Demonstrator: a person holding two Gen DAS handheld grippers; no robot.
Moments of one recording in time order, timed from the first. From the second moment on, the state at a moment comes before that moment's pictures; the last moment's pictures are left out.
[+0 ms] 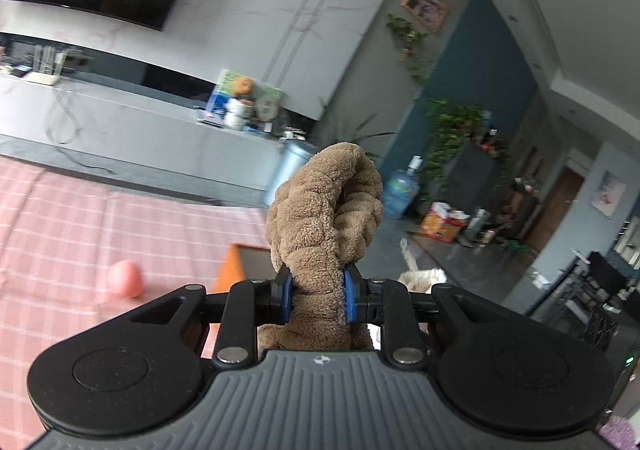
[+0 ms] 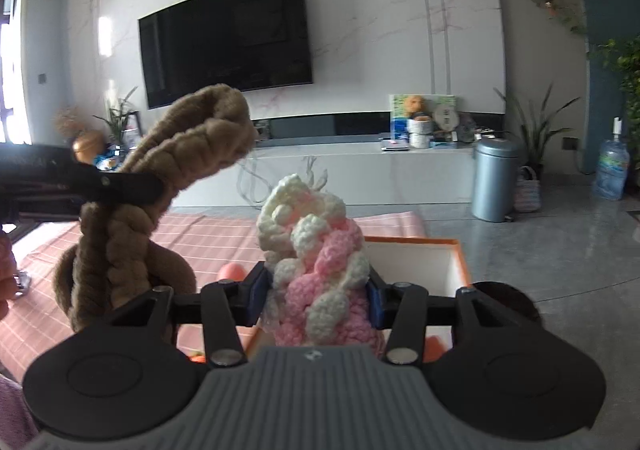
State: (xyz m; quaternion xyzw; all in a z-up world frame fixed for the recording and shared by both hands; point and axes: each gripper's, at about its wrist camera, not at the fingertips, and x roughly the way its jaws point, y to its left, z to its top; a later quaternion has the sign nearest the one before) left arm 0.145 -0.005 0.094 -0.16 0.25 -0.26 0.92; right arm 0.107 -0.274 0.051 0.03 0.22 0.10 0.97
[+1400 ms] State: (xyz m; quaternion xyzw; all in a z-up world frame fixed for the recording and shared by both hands) left arm 0.214 -0.118 0.000 0.00 0.40 -0.25 0.88; right arm 0.174 -0.288 -0.049 0.09 0.40 0.10 0.91
